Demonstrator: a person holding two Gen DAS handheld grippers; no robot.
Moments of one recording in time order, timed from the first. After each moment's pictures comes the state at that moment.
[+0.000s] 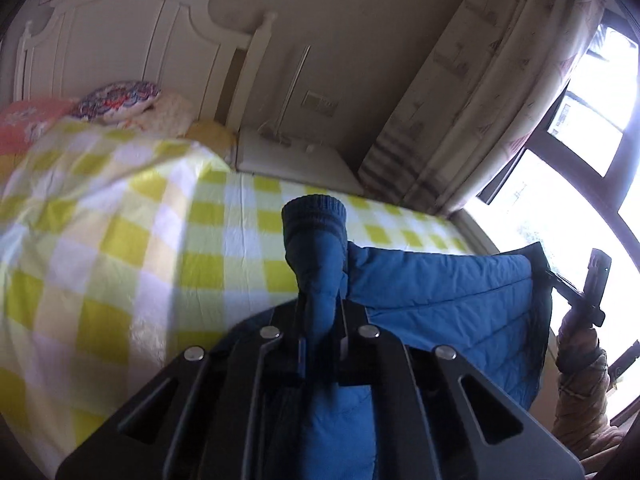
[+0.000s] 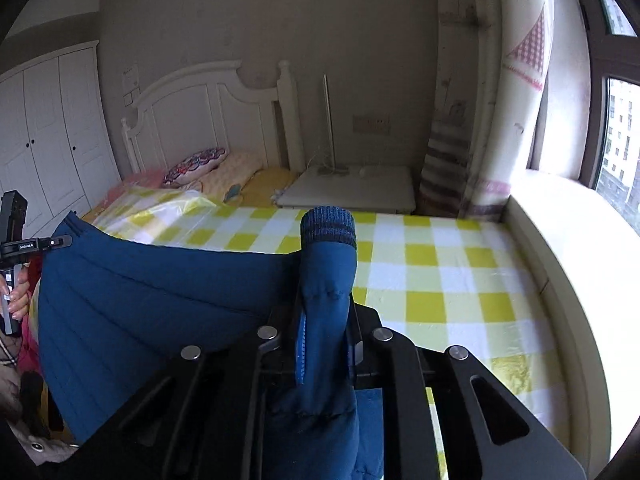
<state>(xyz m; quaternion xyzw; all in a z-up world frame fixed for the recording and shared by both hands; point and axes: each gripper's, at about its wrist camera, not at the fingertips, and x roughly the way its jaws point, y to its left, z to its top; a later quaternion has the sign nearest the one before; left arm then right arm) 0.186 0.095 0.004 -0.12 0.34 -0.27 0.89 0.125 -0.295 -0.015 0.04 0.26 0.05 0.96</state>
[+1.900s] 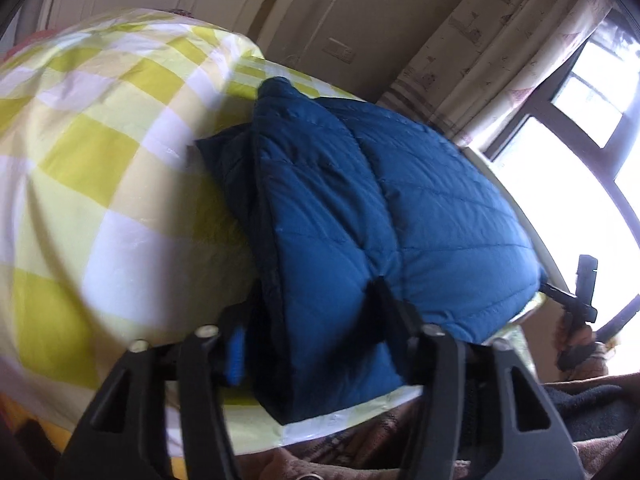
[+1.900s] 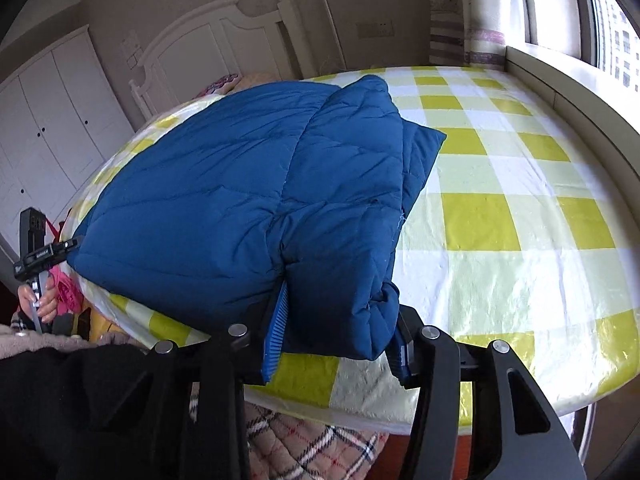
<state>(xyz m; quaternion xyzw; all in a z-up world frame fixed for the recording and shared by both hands) 0.046 0.187 -0.154 -0.13 0.40 -0.25 0.87 0.002 -0.279 -0.164 0.09 0.39 0.10 0.91</state>
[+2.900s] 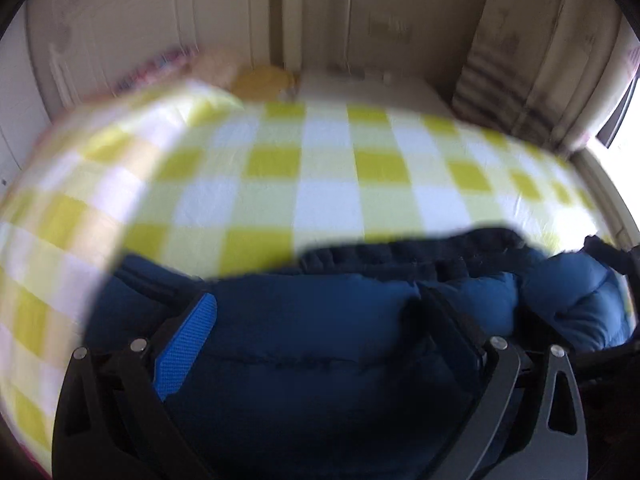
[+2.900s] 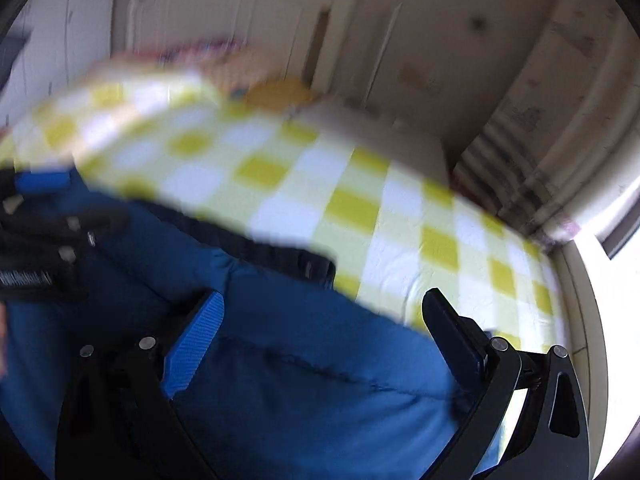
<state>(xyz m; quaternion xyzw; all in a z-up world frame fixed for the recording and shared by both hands) 0.298 0.013 -0.127 0.01 0.46 -0.09 0.88 0.284 -0.136 -0.135 -0.14 0.42 0.04 0.90</state>
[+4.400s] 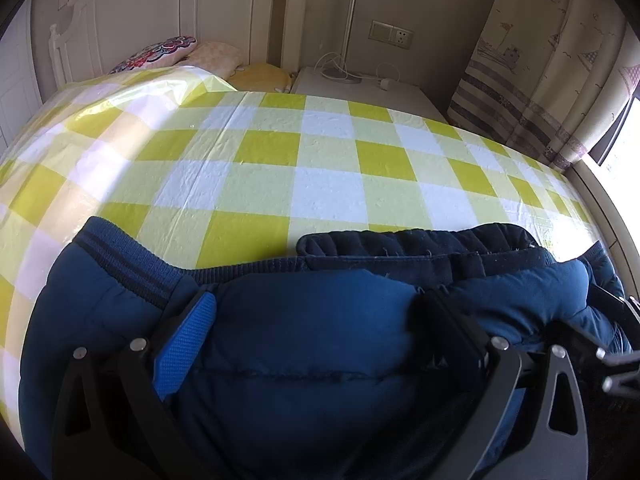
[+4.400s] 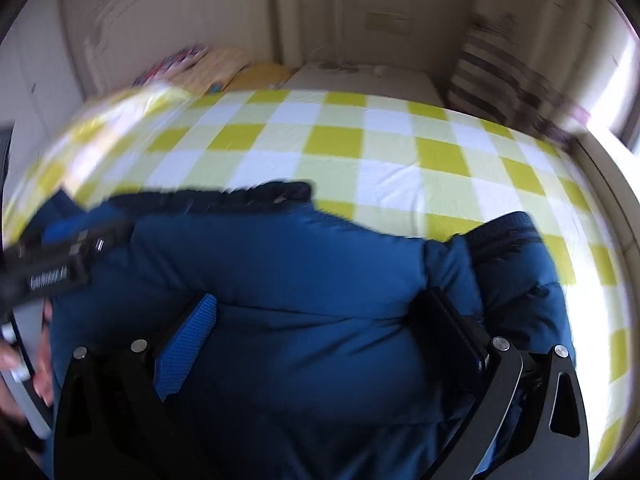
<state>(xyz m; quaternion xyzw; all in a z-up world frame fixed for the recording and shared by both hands) 0.294 0.023 -0.138 -0.03 0.43 -0.10 0.90 0.269 -0.186 -0.152 0.03 0.43 0.01 0.90</state>
